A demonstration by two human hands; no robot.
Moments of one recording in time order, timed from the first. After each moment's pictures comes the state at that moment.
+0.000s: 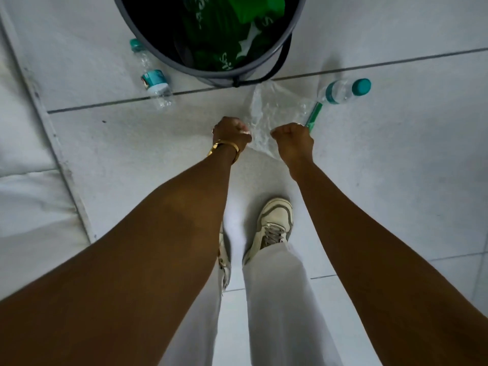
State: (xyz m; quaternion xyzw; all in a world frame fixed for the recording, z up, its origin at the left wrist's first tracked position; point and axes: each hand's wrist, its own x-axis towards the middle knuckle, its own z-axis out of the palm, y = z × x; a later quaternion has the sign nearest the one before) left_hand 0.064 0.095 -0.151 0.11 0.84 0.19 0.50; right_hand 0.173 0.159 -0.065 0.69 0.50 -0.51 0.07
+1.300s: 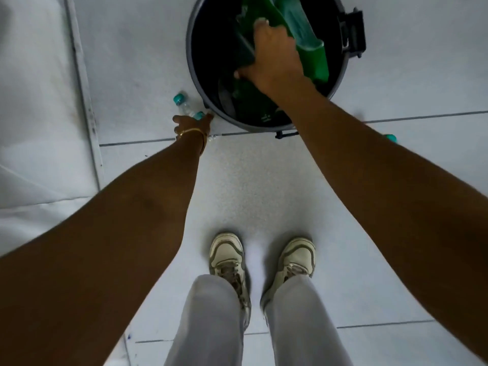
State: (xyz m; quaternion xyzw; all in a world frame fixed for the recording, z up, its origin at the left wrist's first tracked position) left_hand -0.108 0.092 -0.147 -0.14 0.86 0.26 0.42; right_hand -0.018 0.241 0.007 0.40 0.88 -0.24 0.10
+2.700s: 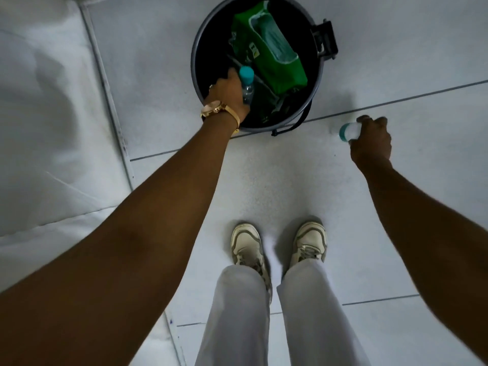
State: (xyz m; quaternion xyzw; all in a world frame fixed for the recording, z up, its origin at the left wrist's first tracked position) left_hand -0.078 0.164 0.010 0.39 0.87 0.02 0.30; right_hand 0.193 0.242 -0.027 0.66 0.71 -0.22 0.13
